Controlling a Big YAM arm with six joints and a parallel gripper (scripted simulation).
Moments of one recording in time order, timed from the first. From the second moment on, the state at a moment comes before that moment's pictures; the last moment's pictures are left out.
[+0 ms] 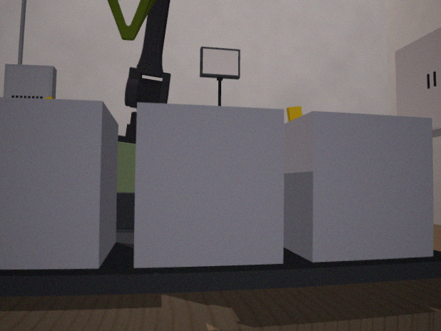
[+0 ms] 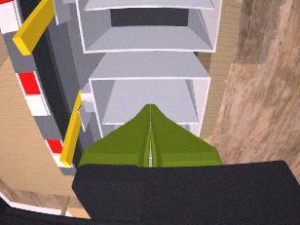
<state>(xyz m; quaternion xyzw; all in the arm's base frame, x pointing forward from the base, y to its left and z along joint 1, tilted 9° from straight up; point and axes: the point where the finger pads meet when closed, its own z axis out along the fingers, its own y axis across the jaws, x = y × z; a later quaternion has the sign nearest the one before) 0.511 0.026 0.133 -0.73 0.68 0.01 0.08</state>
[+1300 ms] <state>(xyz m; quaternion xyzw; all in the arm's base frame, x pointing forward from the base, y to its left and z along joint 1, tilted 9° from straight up) 0.266 0.010 0.106 -0.73 0.68 0.01 0.07</state>
